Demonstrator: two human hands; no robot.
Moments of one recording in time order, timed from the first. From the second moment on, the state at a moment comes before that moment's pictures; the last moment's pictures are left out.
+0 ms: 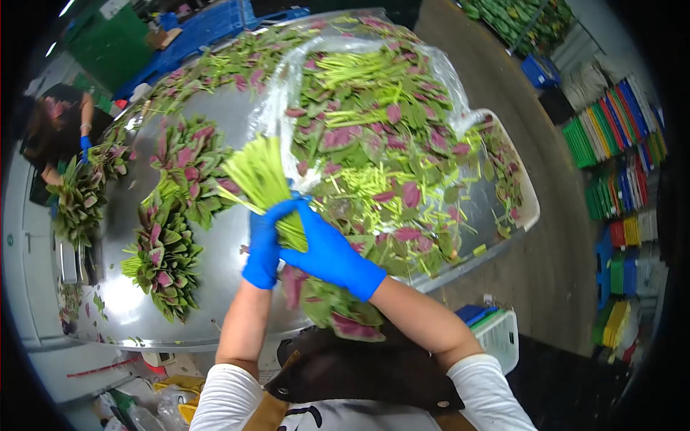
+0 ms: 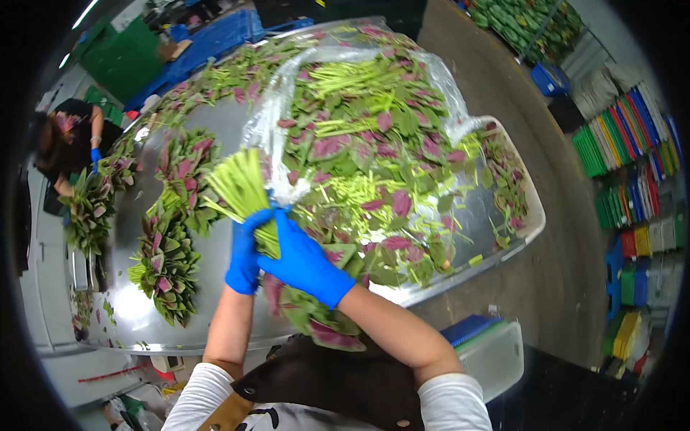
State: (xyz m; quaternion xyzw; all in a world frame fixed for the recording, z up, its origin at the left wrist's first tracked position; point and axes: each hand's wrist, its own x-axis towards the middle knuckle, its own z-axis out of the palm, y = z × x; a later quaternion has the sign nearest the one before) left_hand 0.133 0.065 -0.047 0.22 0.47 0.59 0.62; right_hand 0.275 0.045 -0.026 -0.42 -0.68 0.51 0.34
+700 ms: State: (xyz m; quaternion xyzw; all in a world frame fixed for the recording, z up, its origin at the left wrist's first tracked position) left_hand 0.144 0.060 -0.012 0.35 0.44 0.32 0.76; right_hand 0.537 0.034 -0.130 -0.67 -0.72 0.15 0.08
